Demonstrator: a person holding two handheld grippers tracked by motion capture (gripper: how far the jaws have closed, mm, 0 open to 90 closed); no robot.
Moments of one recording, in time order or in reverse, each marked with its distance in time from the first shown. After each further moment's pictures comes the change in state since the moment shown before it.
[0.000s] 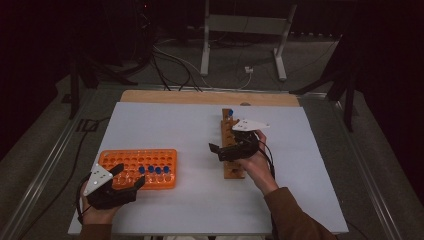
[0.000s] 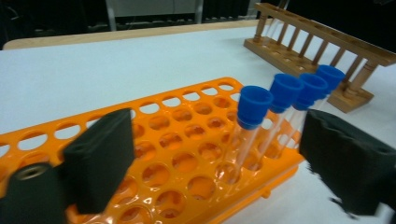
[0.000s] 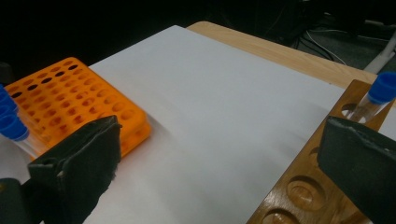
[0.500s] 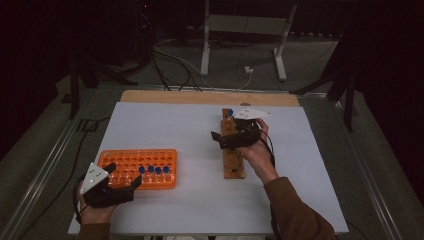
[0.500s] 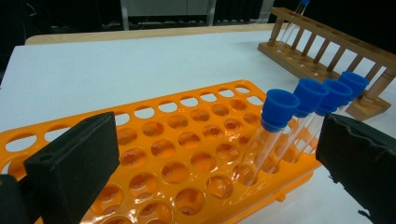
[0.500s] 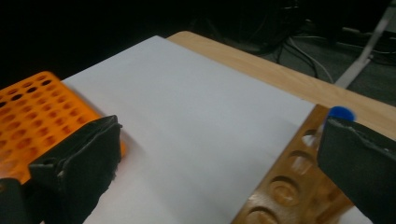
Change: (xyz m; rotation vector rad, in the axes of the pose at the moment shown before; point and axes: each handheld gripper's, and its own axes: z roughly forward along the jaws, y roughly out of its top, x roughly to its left) left arm 0.007 -0.001 -0.003 -0.009 0.049 -0.032; right arm -0.019 0.022 0.004 -0.012 -0.062 -0.003
